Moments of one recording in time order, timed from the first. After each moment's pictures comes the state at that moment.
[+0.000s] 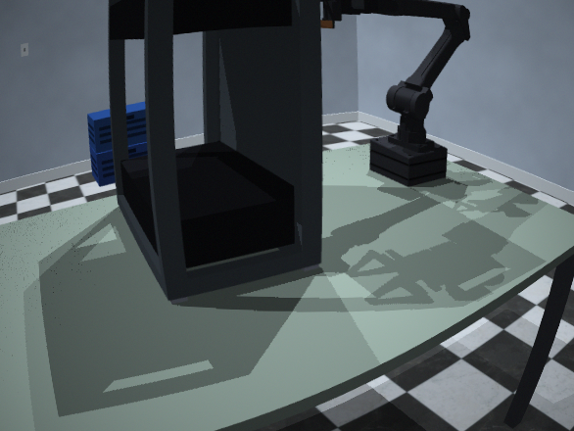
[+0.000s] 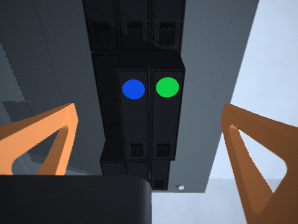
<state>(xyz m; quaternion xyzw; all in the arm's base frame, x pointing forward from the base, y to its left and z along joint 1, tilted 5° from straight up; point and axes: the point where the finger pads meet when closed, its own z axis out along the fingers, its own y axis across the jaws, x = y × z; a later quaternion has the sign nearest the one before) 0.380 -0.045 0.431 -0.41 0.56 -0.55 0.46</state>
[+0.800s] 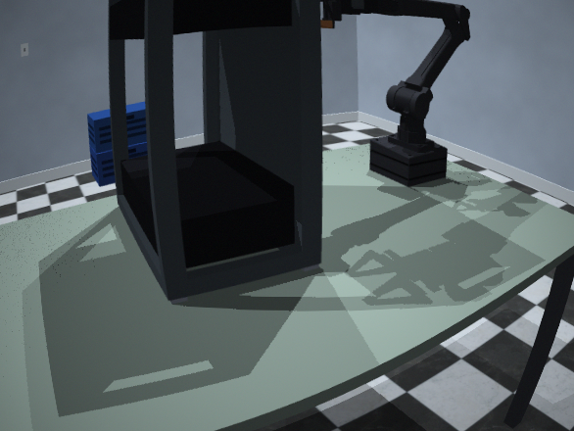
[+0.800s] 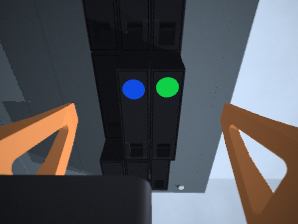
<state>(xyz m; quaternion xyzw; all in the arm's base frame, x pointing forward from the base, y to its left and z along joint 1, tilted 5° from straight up) 0.380 -0.045 0.431 -0.41 0.56 -0.55 0.46</state>
